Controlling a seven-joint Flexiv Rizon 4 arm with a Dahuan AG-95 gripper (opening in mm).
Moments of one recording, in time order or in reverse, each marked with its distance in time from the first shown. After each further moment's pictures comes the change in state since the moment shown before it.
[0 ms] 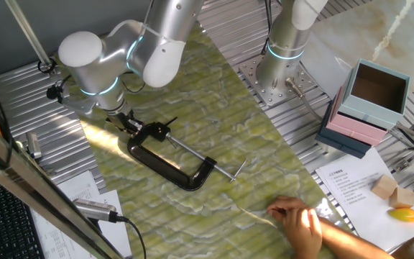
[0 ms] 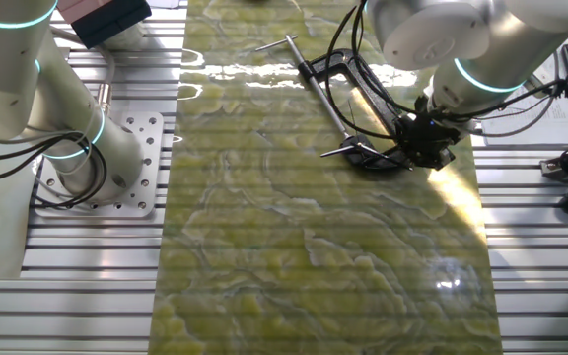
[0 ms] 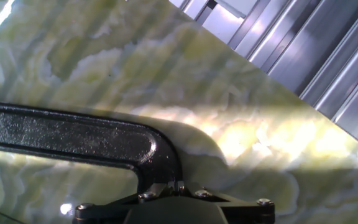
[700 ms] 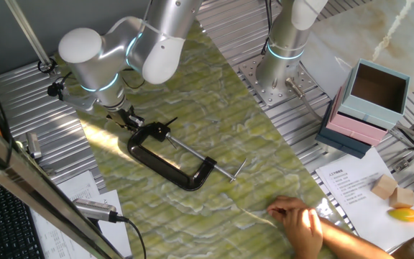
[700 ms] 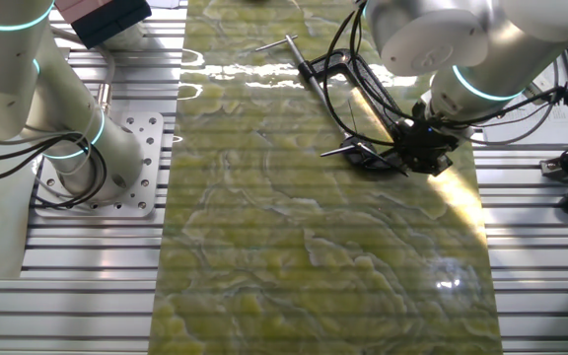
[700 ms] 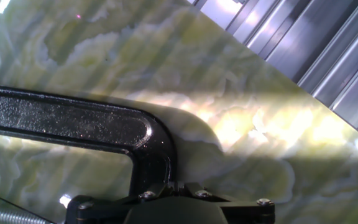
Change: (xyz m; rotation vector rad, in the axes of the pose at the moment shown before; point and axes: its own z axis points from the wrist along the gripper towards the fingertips) arm 0.009 -0.005 0.001 -0.008 0.007 -0.004
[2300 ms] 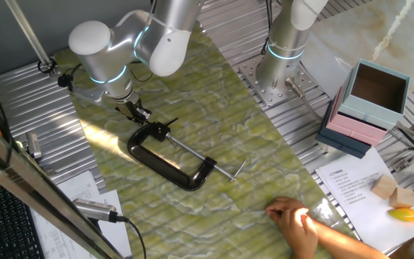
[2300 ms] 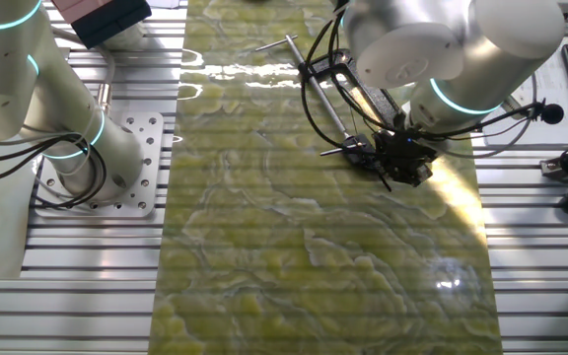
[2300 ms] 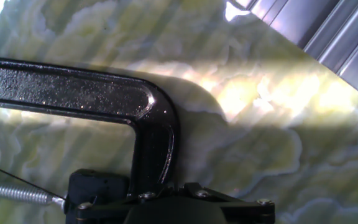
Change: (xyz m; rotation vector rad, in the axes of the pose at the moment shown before) arm 0.039 0.010 0.007 -0.009 0.016 0.036
